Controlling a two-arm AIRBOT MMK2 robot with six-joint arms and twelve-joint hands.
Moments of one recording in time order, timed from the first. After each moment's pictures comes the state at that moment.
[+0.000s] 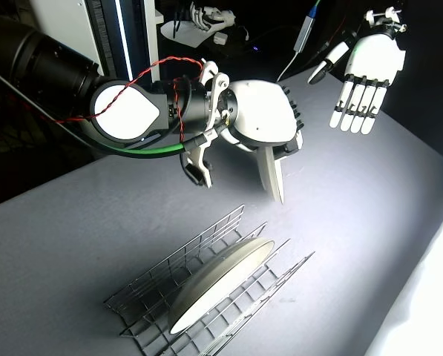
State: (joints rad) left arm 0.36 -0.73 1.32 1.59 -0.82 -0.22; right arm -0.31 -1.04 1.01 -0.62 0.52 -0.26
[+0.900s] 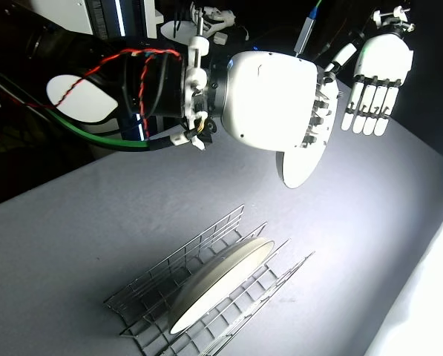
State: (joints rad) left arm 0.33 -0.75 1.36 1.60 -0.81 -0.23; right arm -0.24 -0.90 0.90 0.04 0.49 -0.24
